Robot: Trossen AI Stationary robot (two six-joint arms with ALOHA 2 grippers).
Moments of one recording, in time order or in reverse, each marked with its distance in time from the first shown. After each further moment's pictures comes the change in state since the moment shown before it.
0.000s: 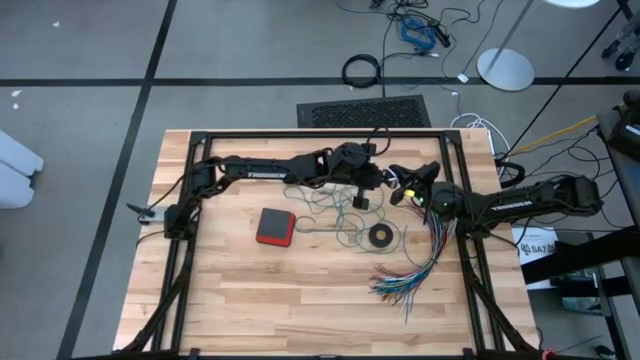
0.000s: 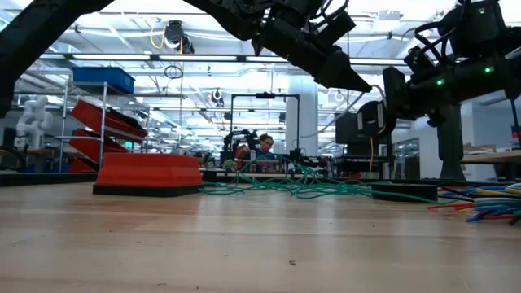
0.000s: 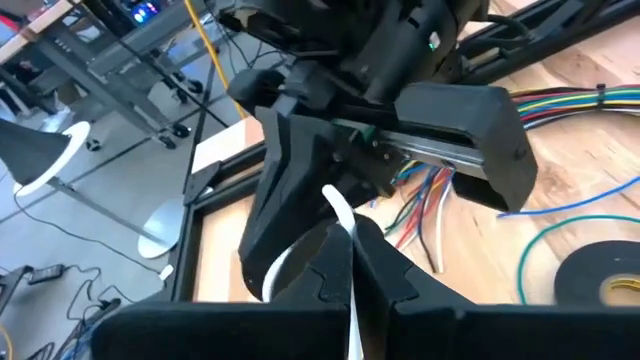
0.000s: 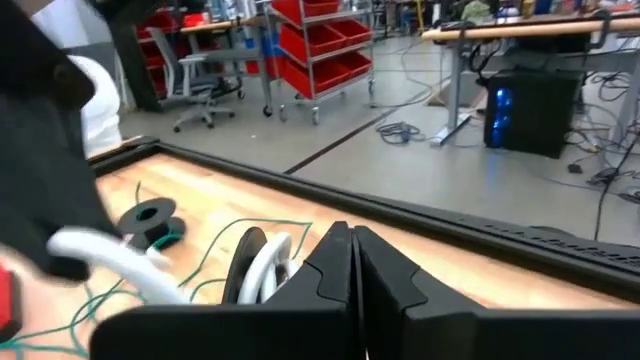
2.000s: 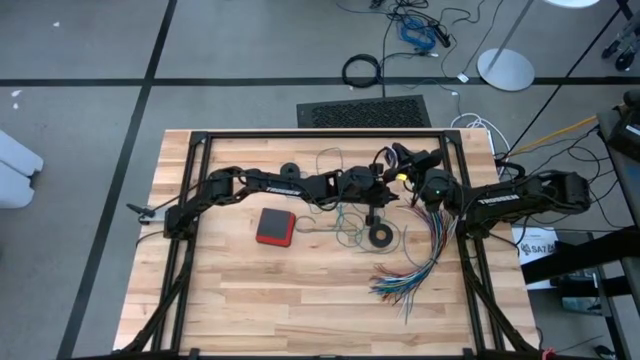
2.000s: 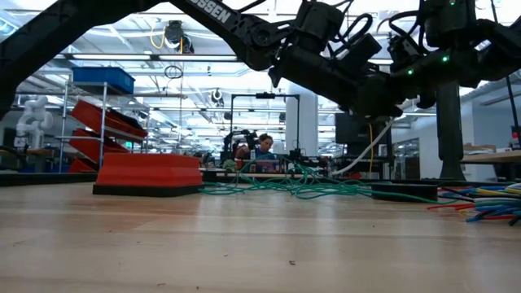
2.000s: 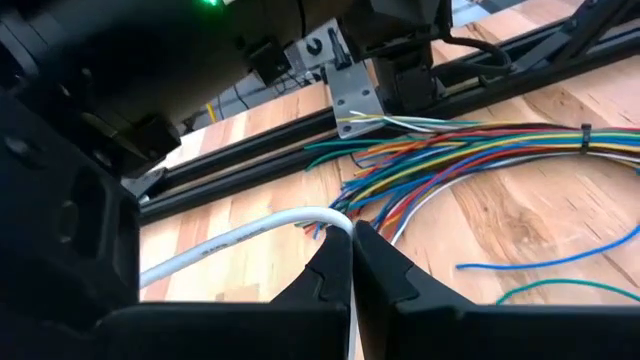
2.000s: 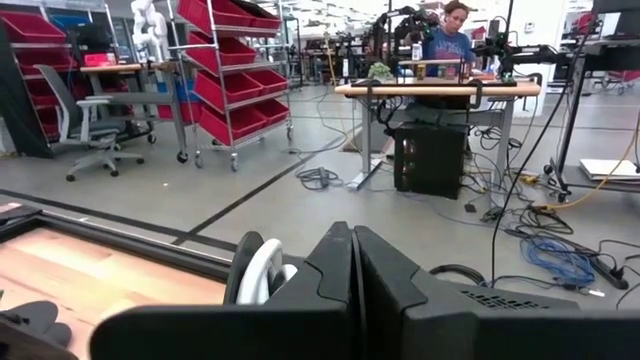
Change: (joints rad) left arm -0.076 0.164 0.000 0.233 -0.020 -0.149; right arm -0.098 0.179 0.147 0.174 0.166 -0.163
